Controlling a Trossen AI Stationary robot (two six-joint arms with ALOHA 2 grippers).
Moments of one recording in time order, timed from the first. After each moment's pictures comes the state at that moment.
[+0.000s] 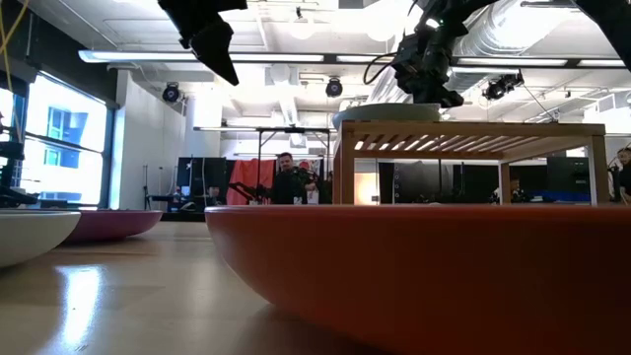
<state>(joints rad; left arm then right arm) 0.09 1.24 1.12 -0.73 -0.68 0.04 -0.95 1.88 2.01 -1.52 -0.35 0.06</state>
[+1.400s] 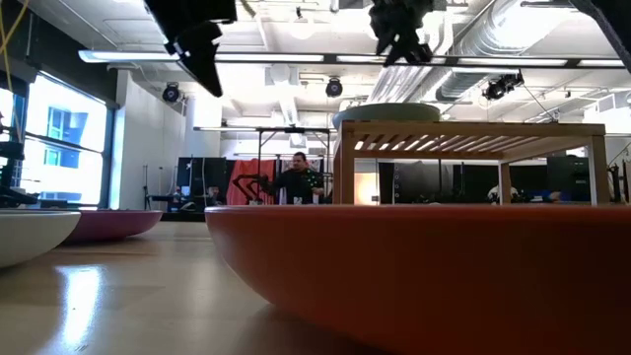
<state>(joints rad) 0.09 1.24 1.12 -0.90 -0.58 -0.17 -0.65 1.88 2.30 -1.57 -0.41 0.19</state>
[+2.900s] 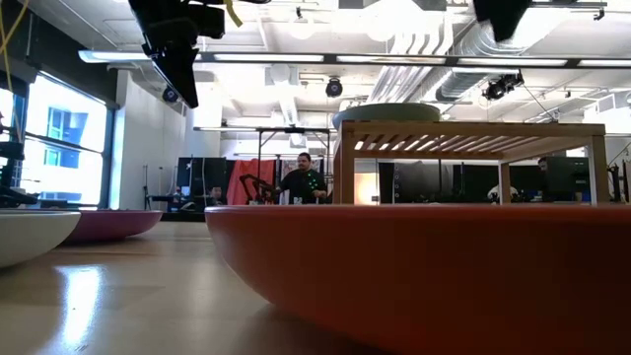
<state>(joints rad) 0.09 1.24 1.12 -1.05 -0.39 -0.23 0.46 1.88 1.78 -1.34 0.05 1.30</state>
